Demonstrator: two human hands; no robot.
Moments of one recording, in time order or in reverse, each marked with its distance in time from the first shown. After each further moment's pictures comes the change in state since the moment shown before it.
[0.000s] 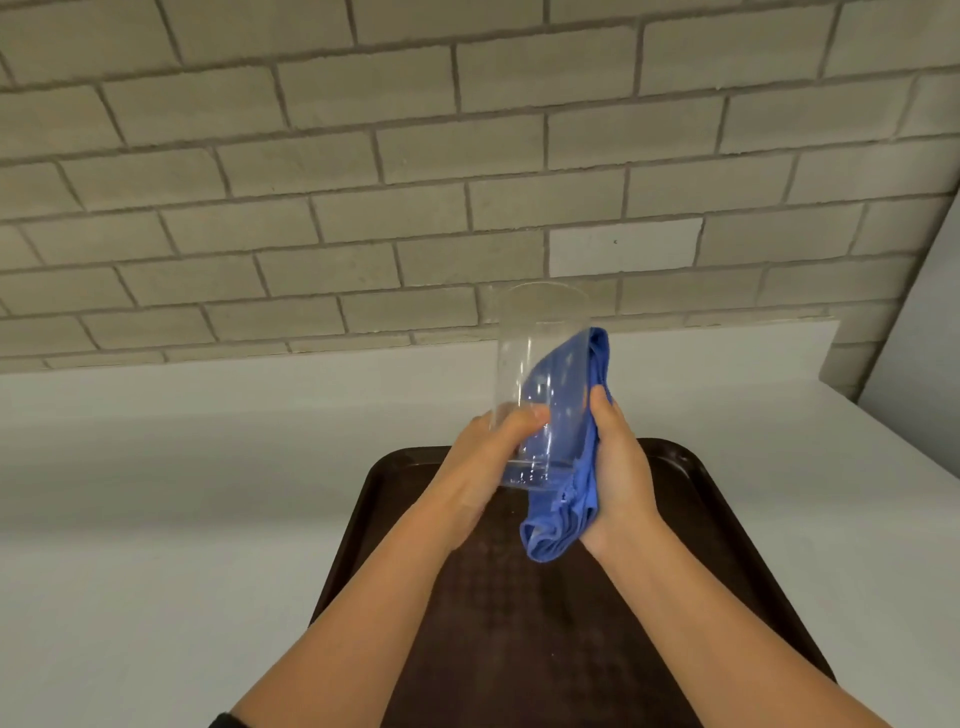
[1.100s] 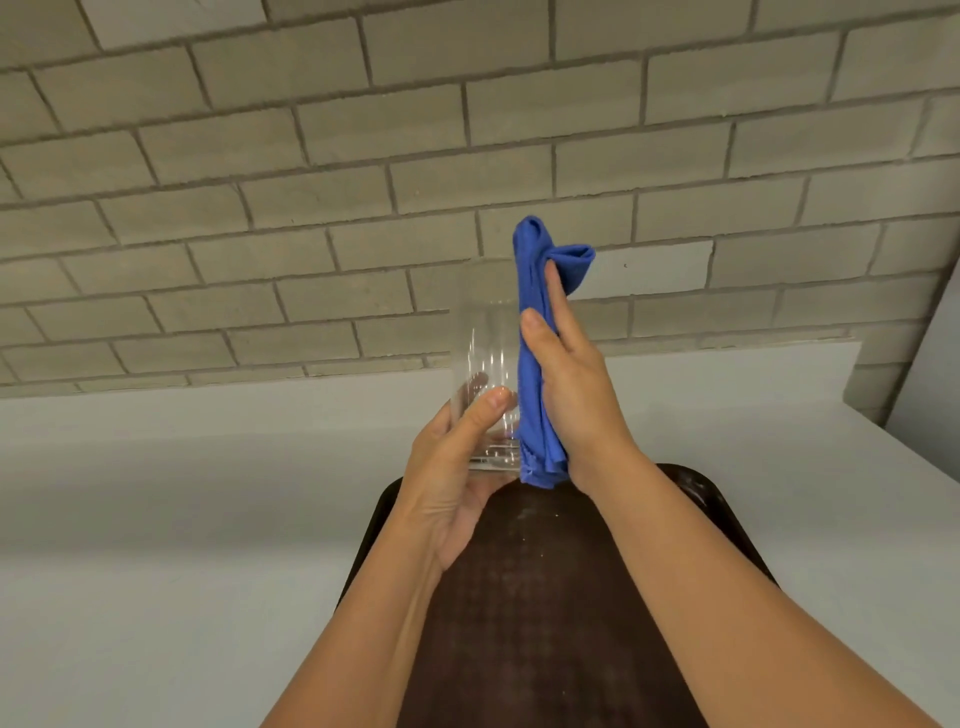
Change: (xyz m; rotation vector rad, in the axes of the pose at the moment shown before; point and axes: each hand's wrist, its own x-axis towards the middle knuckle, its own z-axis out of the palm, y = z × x) left_hand -0.007 0.021 -0.014 -0.485 0.110 0.110; right_hand 0.019 -0.038 0.062 -0.561 -0.291 -0.459
